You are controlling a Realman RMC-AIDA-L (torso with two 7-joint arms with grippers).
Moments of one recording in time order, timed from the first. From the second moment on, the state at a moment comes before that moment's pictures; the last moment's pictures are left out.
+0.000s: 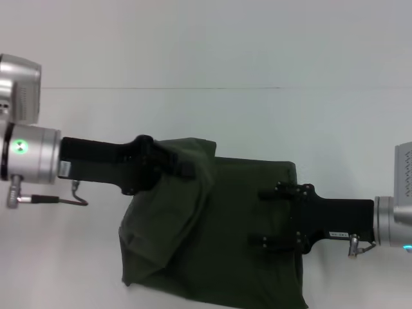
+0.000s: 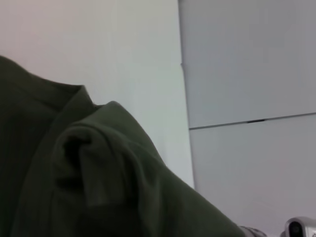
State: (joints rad) left arm -0.80 -2.03 0.39 0.61 2.37 1.78 -2.60; right arm 0.60 2.10 -0.75 -0.44 -2.03 -1.38 0.98
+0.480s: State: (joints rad) left arm -0.79 -2.08 0.39 0.46 2.28 1.67 -2.50; right arm 0.54 2.09 -0.71 -0.46 -2.03 -1.37 0.94
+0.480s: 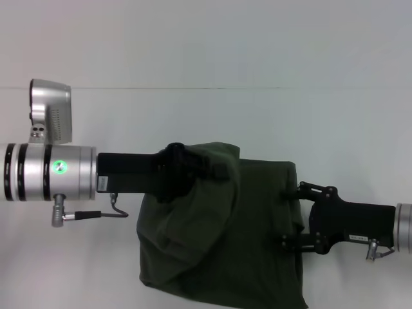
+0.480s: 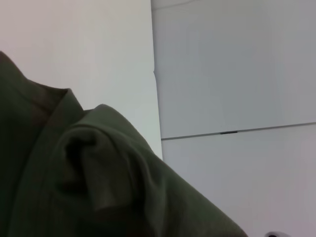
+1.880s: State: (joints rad) left arm -0.75 -2.15 0.39 0.33 2.18 1.55 -2.37; right arm 0.47 2.09 -0.60 -0.50 -2.03 -1.34 0.95
